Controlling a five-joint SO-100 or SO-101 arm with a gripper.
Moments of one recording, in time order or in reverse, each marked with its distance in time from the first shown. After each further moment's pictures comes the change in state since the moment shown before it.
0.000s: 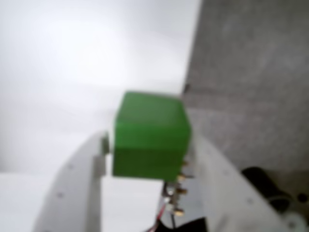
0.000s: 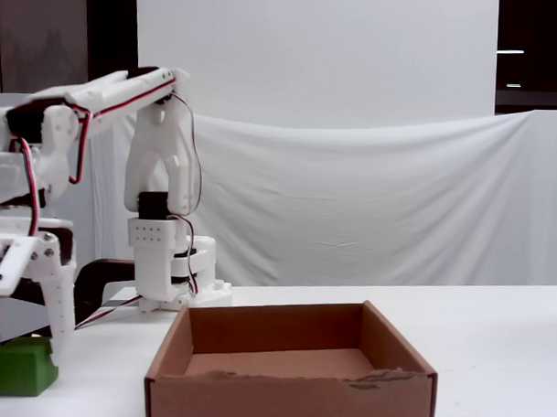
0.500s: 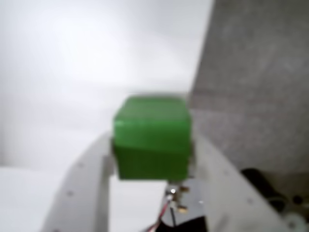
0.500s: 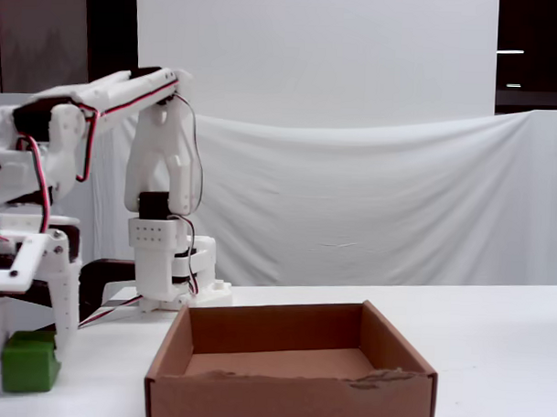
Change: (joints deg) arm -1.4 2.1 1.1 1.4 -0.4
